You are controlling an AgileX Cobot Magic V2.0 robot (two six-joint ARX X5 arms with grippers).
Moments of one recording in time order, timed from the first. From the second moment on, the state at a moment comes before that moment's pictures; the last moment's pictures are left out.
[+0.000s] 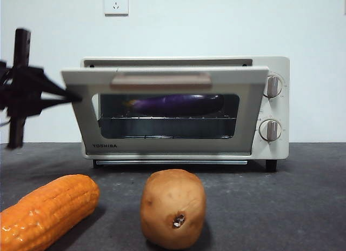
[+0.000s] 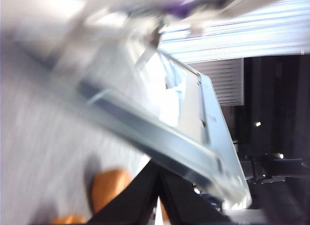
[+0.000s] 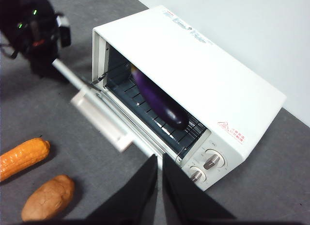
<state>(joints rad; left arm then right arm) 0.03 1.83 1.10 -0.71 1.41 0.09 1.00 0.91 1.42 -1.01 0.37 -0.04</state>
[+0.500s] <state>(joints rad) 0.02 1.66 1.43 -0.93 1.09 0.13 0.98 0.91 1.36 -1.05 0.37 0.02</state>
